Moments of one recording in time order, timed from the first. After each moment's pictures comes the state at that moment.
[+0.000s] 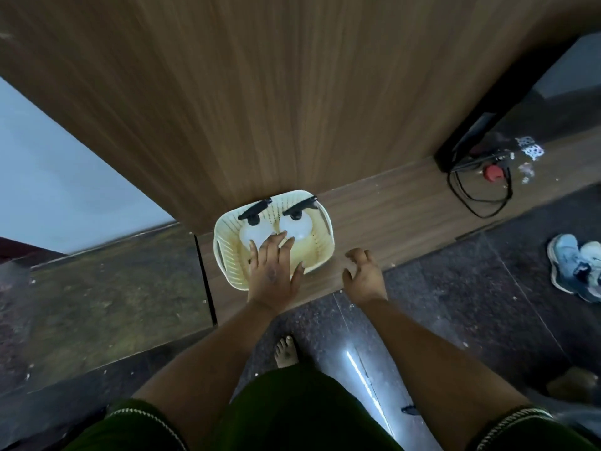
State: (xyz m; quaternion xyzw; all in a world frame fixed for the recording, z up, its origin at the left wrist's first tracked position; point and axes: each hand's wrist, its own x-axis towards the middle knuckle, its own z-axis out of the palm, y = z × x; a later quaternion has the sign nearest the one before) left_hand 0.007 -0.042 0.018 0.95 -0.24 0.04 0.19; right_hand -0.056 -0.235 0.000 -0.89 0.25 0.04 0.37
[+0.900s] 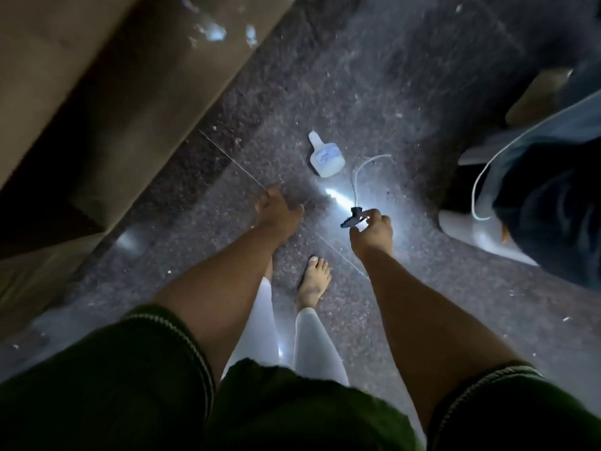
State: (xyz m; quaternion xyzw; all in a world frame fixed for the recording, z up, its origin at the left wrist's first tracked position) left_hand -0.321 -0.291 -0.327 0.87 -0.10 -0.48 0.13; right_hand -0.486 -0.379 -0.335 -0.65 0.65 0.14 0.36
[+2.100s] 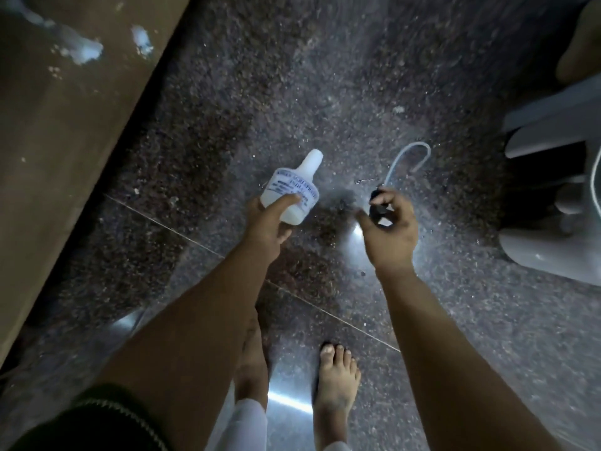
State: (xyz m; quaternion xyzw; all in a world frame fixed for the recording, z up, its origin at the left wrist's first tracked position) left_hand -0.289 -0.390 -0.581 0.65 0.16 -0.55 0.50; right_hand -0.454 -0.452 -0.538 -0.53 0.64 -0.29 0.48
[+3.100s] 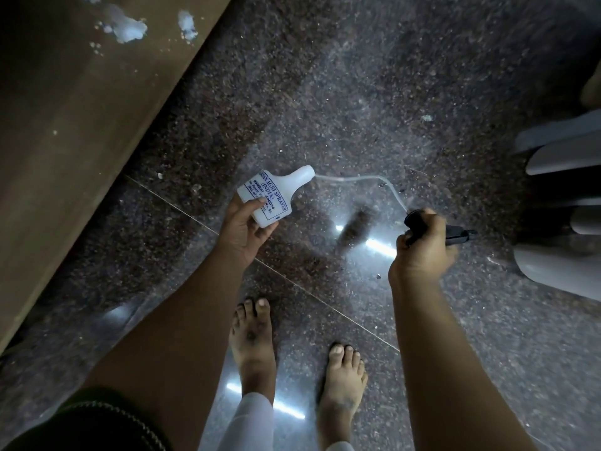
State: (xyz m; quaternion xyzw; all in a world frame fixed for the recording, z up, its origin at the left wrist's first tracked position) left_hand -0.229 -0.321 -0.585 0.55 0.19 -0.54 0.61; right_hand -0.426 -0.443 -0.507 -0.09 0.73 -0.45 0.51
